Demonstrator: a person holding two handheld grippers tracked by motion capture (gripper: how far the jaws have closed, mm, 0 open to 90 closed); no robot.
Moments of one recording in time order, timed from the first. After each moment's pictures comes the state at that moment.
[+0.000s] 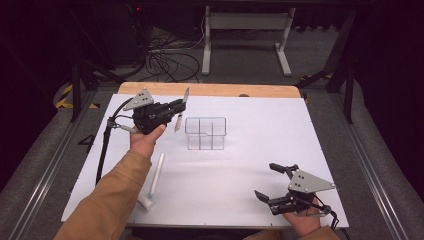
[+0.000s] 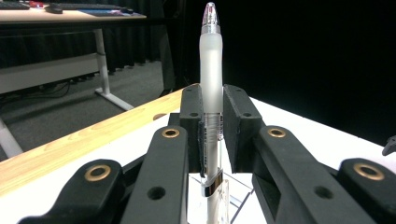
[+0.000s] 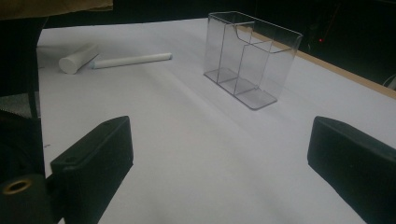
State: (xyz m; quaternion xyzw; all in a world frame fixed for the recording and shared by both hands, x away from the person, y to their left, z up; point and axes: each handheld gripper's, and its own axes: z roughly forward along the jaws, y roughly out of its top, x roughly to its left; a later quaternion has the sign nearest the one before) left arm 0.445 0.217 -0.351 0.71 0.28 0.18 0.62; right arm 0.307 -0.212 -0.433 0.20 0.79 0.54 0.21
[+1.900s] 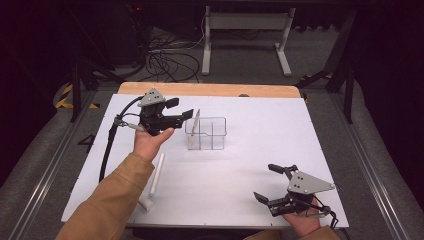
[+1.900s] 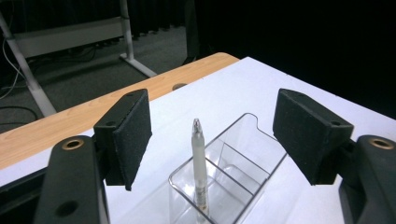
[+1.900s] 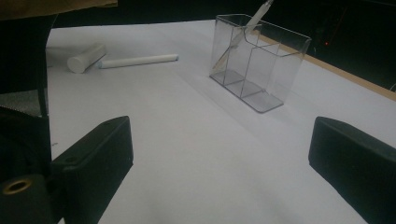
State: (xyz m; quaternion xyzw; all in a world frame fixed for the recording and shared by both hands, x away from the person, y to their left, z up) left arm 0.445 0.199 -0.345 0.74 0.33 0.20 0.55; right arm 0.306 -0.210 -0.433 0.18 0.79 0.54 0.20
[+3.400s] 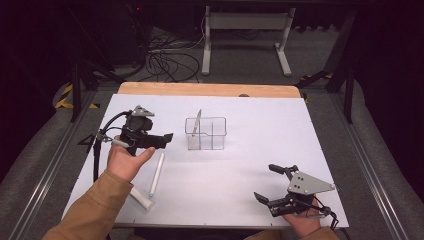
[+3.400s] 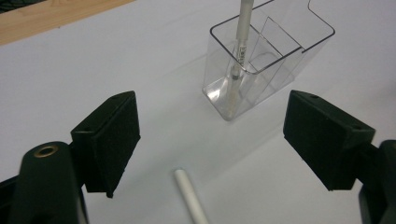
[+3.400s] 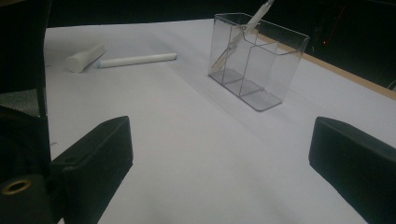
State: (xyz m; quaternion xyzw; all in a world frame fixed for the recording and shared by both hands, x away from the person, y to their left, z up) left arm 0.393 0.225 -0.342 0.79 0.47 0.17 0.36; right arm 0.305 -0.210 -0.433 0.19 0.79 0.54 0.21
